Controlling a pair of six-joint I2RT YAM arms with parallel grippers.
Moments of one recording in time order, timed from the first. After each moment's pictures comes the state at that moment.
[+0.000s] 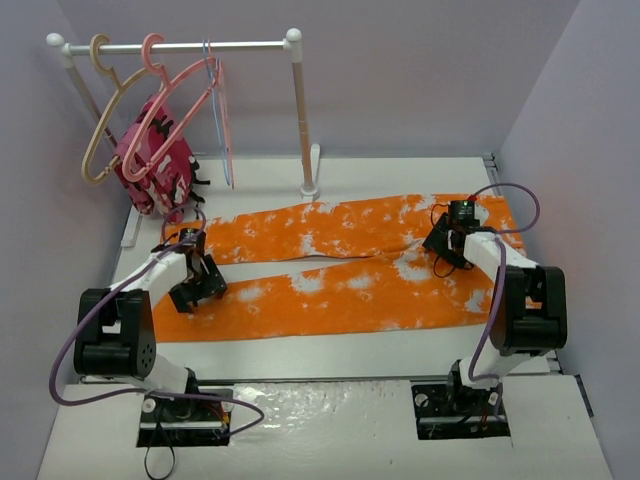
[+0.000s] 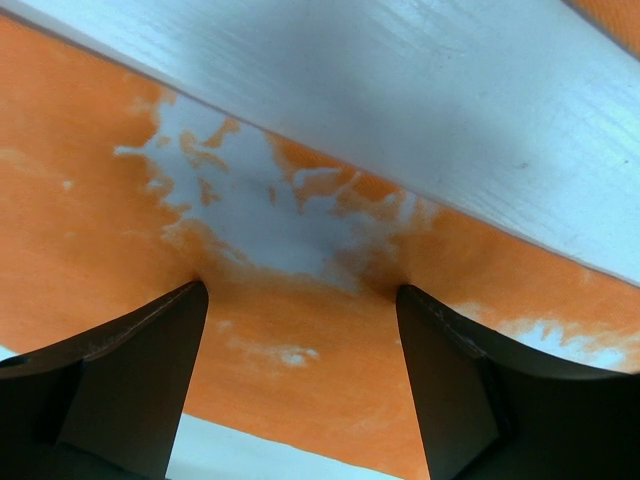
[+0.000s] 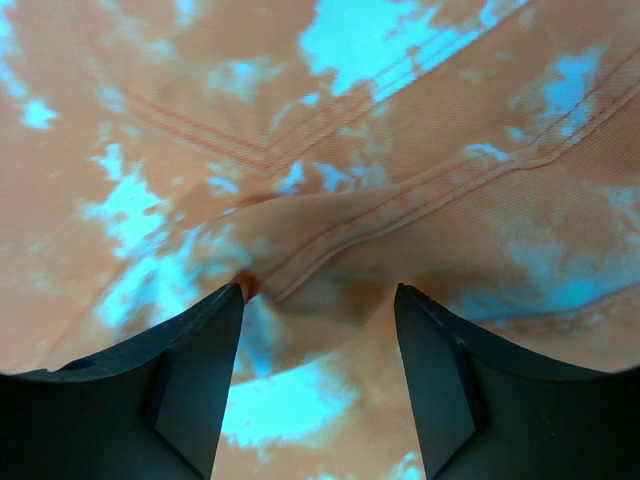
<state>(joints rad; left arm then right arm) -0.05 1.49 0.82 -0.68 -0.14 -0.60 -0.03 1.62 0.90 -0.29 0.14 0.56</state>
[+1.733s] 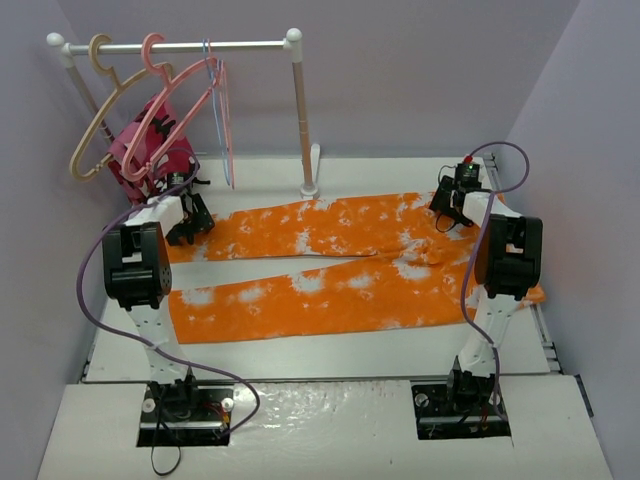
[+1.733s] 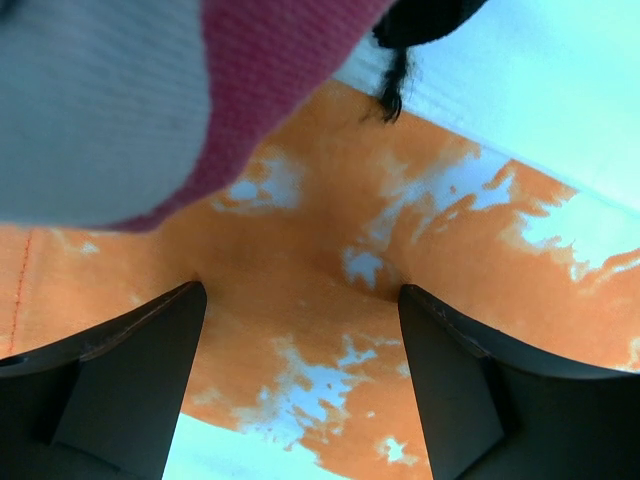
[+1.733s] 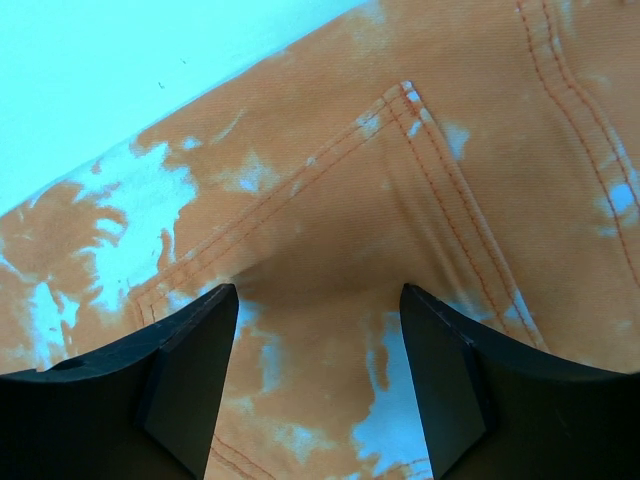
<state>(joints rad) 0.09 2.03 1.46 -0.53 -0.17 -0.42 -0.11 2.10 1.44 -0.20 0.10 0.31</state>
